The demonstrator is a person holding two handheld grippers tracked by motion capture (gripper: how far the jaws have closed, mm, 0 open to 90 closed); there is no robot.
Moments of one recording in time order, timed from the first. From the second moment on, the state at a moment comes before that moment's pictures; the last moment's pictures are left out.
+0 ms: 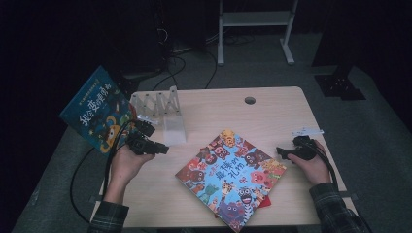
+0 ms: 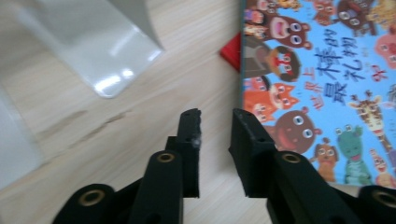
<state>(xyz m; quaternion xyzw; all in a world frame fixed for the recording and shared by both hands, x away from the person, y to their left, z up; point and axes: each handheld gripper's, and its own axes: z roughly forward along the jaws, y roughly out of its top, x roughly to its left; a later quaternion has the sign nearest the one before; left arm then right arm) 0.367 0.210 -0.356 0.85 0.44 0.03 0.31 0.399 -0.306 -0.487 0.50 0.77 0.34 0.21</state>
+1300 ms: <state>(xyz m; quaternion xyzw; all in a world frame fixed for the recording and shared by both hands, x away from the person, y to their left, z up) 0.359 0.172 -0.430 0.87 0.38 -0.03 0.31 0.371 -0.307 -0.470 0.47 0.79 0.36 0.19</state>
